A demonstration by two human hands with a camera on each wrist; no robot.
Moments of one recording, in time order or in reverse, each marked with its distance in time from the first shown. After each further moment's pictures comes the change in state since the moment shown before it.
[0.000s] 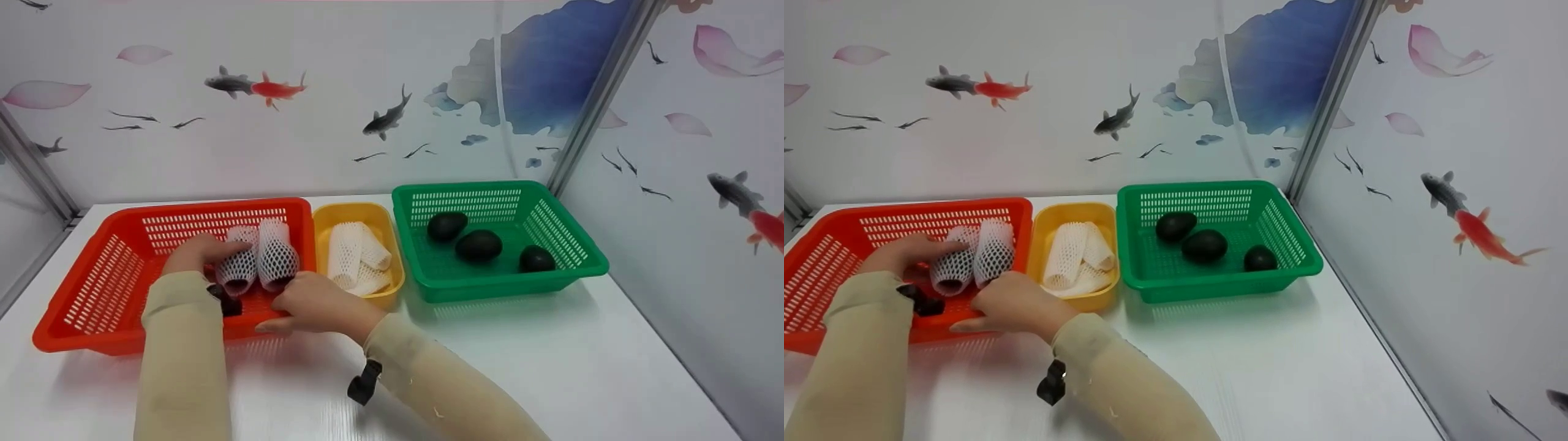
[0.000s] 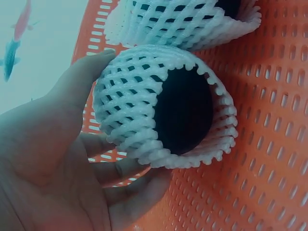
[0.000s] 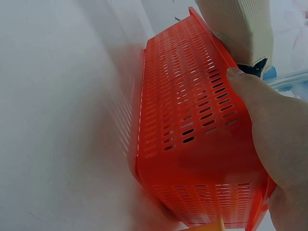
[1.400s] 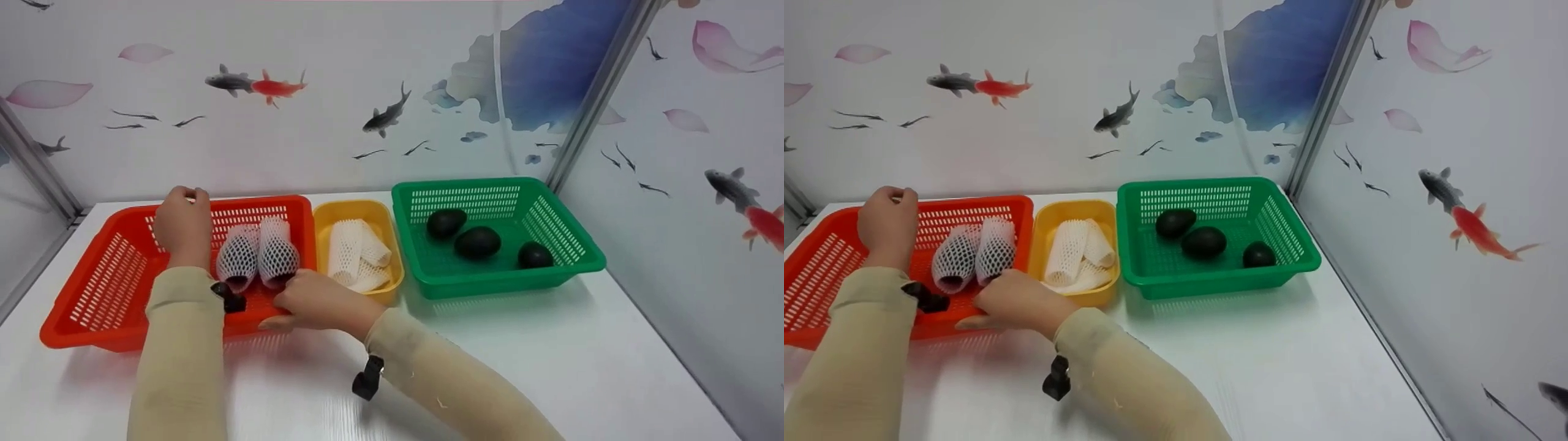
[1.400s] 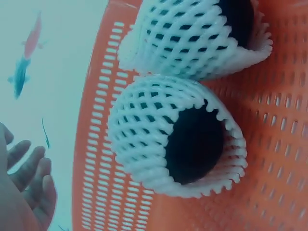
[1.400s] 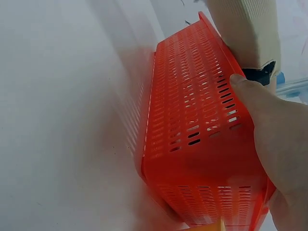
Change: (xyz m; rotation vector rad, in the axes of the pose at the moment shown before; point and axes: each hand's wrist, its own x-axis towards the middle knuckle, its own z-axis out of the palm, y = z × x) left_hand -0.011 0.024 -0.005 -0.278 0.847 0.051; right_hand -0.003 -0.003 -0.003 0.013 -0.009 -0.014
